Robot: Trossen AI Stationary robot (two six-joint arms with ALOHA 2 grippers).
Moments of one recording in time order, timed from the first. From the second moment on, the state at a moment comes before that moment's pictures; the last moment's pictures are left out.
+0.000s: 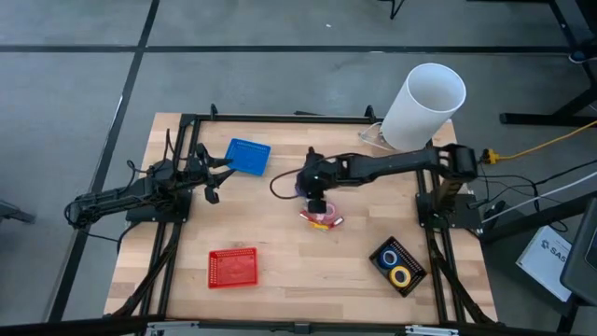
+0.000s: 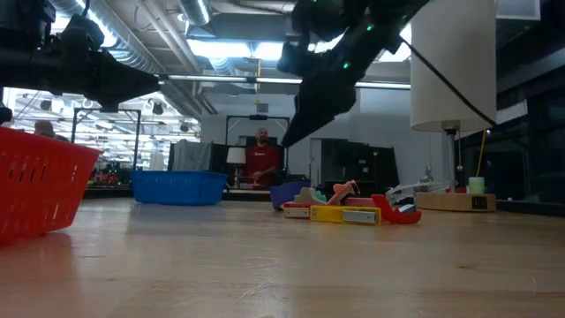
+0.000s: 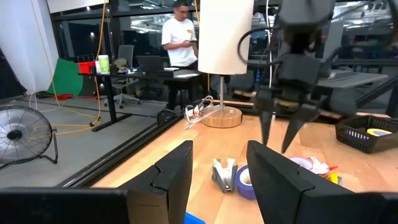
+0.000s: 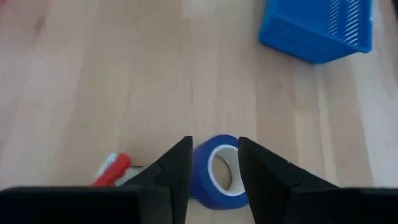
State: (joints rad) left arm 0.29 0.00 0.01 0.05 -0.09 -0.01; right arm -0.05 1.83 1.26 -0.35 0.06 -0.20
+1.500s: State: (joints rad) left arm 0.29 0.00 0.01 0.05 -0.09 -0.01; right arm -0.12 2.02 1.41 -0.59 -0.03 -0.21
